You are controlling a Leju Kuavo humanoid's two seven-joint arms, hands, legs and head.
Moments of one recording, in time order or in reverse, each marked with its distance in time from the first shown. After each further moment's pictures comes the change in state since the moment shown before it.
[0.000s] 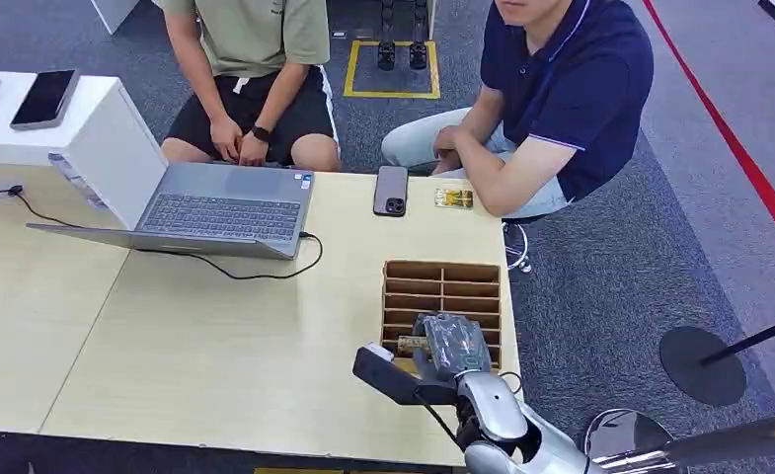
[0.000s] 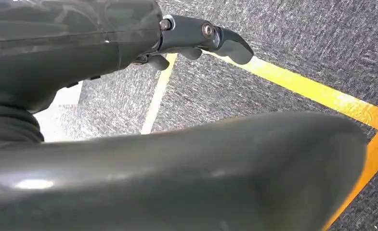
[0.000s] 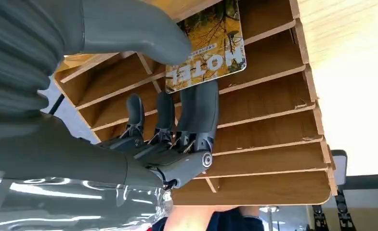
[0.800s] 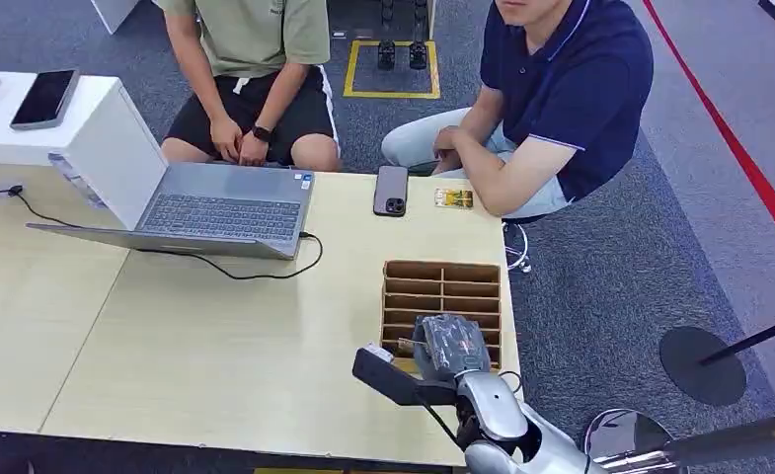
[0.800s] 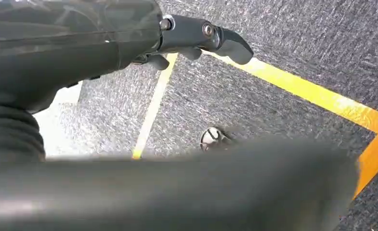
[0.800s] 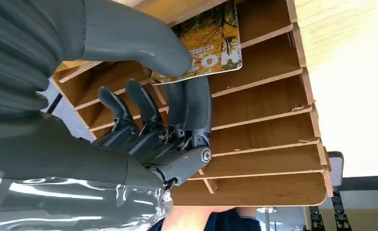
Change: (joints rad) left arm 0.000 0.000 0.001 0.000 0.020 0.010 -0.005; right arm -0.003 -0.002 0.002 0.000 -0.006 0.008 -0.010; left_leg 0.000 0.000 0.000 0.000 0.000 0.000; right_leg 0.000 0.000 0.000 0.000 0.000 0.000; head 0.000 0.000
